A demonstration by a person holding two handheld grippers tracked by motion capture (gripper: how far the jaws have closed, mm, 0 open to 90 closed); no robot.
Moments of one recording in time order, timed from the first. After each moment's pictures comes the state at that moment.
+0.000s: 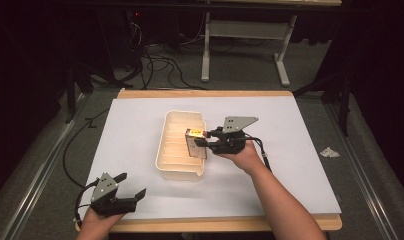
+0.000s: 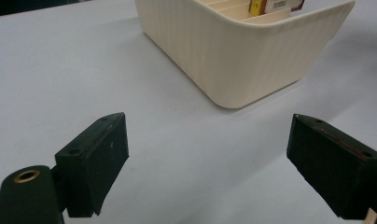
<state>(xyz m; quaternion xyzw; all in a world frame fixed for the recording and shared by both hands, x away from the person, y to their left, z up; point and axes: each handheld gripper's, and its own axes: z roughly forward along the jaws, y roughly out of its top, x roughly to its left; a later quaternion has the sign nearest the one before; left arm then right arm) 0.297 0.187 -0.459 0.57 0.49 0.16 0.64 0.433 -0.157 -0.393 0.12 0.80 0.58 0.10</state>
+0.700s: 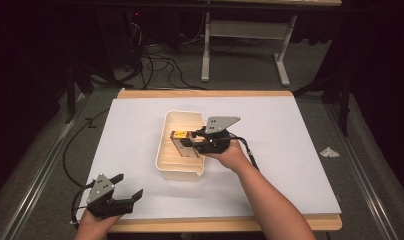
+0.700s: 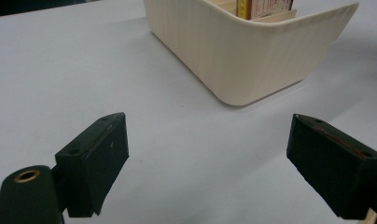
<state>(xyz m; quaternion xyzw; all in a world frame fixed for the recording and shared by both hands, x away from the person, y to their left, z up) 0.294 0.193 -0.458 0.56 0.50 0.16 0.65 0.440 -0.116 -0.397 0.10 0.81 0.57 0.10</state>
